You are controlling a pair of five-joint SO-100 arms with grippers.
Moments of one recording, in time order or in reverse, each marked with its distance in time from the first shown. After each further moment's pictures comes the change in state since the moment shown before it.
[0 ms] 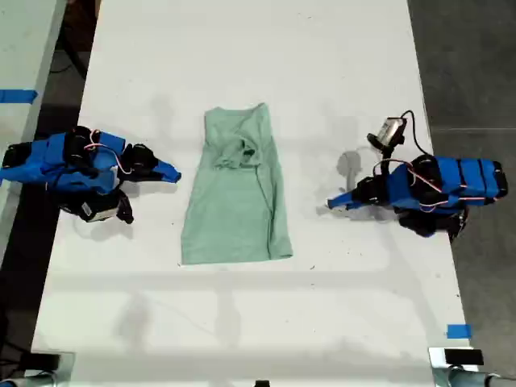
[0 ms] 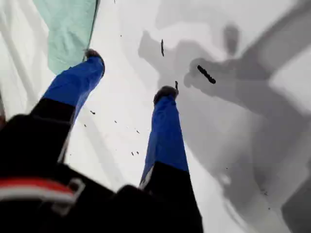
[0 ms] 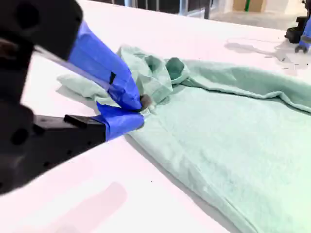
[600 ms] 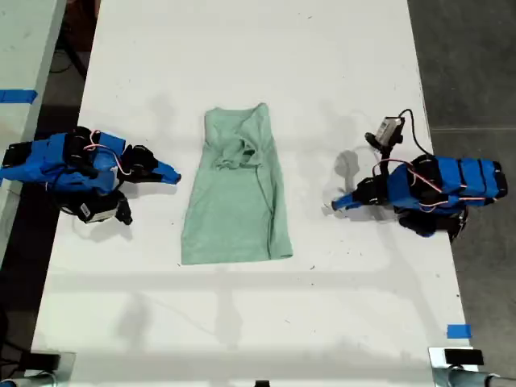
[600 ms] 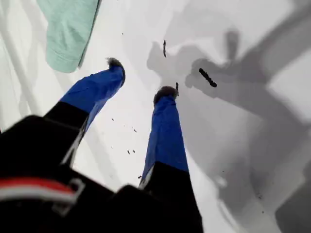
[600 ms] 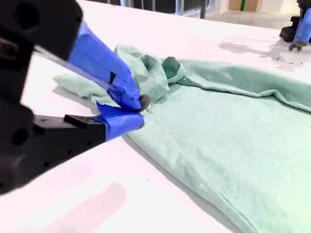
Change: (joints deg) arm 0 0.9 0.0 0.0 0.0 -0.1; arm 1 -0.1 0.4 0.0 0.0 -3.3
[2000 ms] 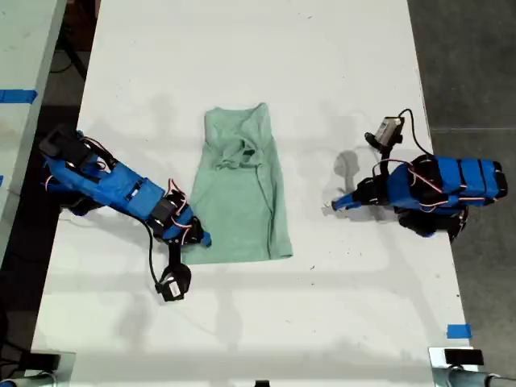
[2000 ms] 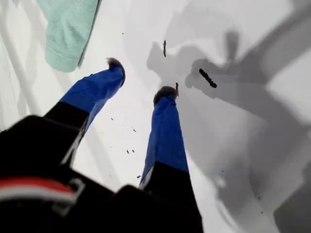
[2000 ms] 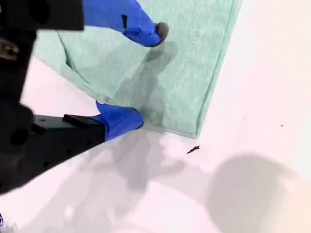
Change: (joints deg) arm 0 28.7 -122.3 -91.1 18.6 -27.3; arm 1 0.0 0.0 0.0 0.0 -0.4
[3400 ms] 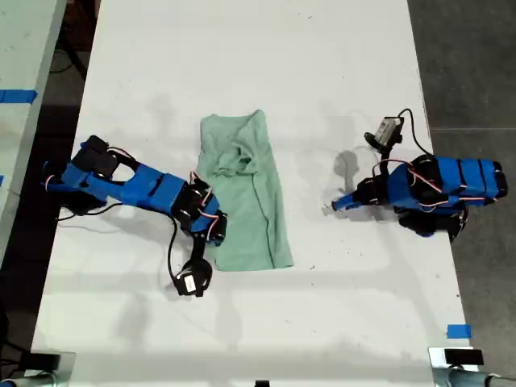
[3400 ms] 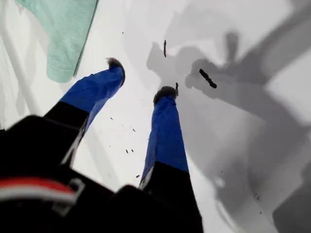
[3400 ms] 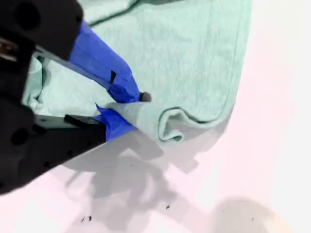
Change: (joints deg) arm 0 -6.7 -16.3 -37.7 11.8 15.4; arm 1 0.0 0.0 0.0 0.0 -0.6
